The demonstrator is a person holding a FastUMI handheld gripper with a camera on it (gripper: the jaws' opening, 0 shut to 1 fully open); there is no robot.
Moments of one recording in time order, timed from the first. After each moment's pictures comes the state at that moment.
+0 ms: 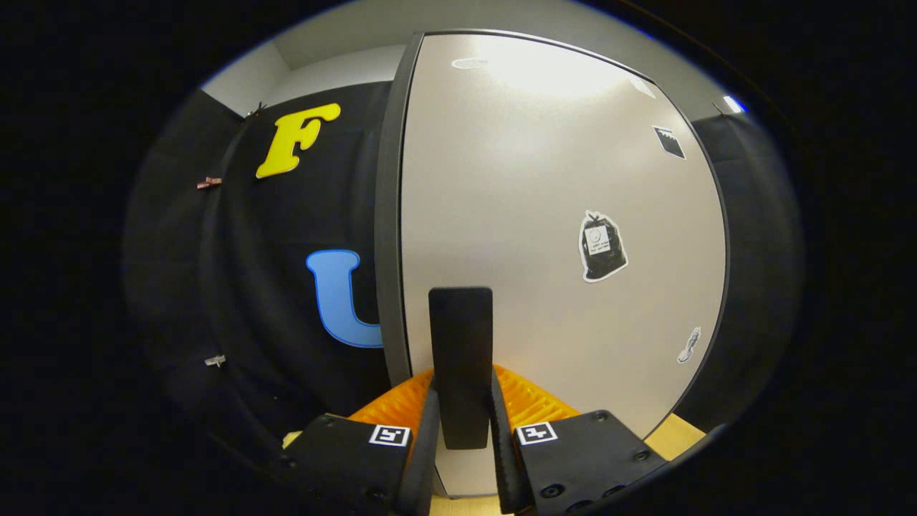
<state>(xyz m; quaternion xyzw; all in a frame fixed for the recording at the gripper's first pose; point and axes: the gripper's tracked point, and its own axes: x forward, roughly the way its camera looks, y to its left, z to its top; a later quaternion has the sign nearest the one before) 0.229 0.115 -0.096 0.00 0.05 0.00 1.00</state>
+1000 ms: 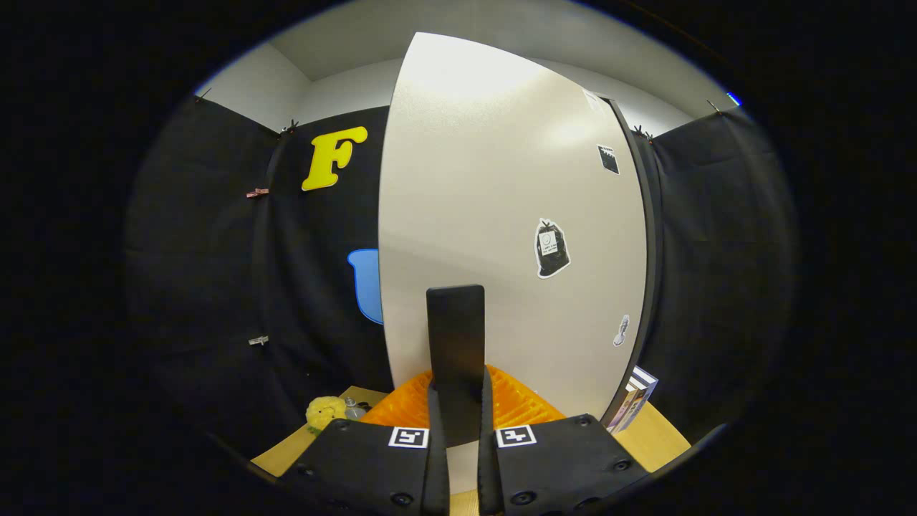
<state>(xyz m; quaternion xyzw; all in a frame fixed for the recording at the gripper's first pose) 0.082 0.055 -0.069 0.01 0.05 0.08 1.00</state>
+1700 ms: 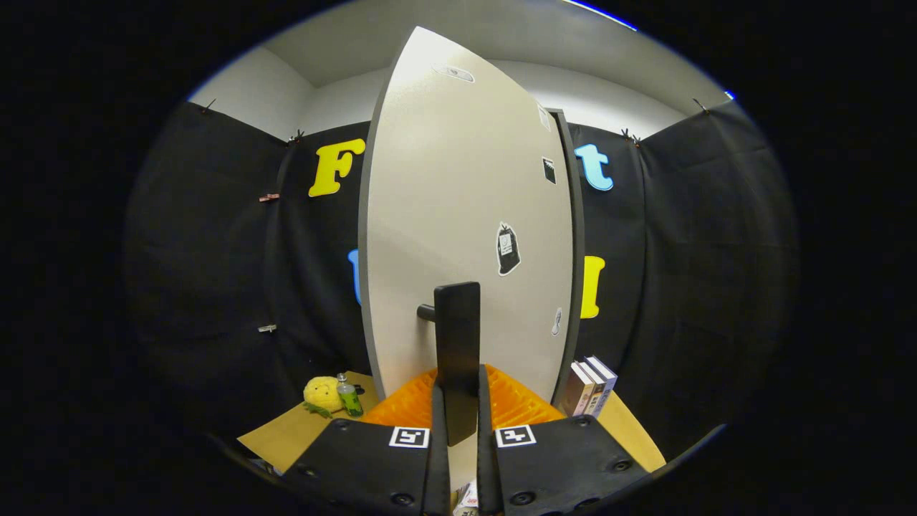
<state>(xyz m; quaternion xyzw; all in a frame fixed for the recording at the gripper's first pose) 0.000 -0.056 -0.058 0.00 0.05 0.10 0.99</state>
